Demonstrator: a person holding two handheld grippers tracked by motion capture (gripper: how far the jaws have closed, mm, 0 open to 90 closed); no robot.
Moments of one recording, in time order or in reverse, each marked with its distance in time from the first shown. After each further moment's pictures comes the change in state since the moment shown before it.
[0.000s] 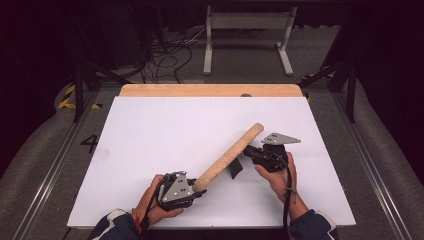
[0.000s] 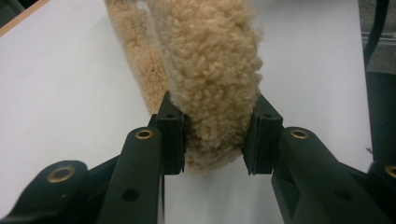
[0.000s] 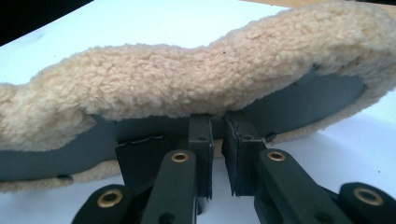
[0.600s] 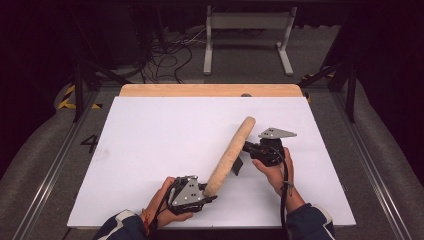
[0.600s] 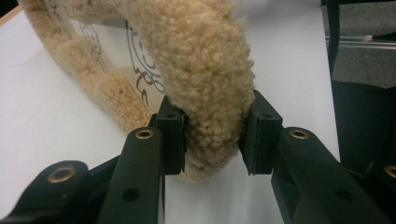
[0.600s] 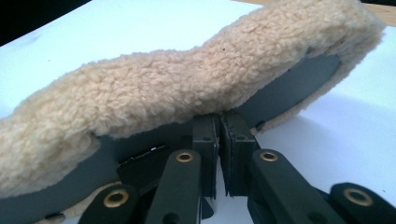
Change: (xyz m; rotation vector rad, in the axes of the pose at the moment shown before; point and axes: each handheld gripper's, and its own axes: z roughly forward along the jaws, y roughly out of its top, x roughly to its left) left arm -0.013 0.014 0.017 -0.018 -0.072 0.033; right arm -0.006 0.010 0.012 0.014 0.005 0.005
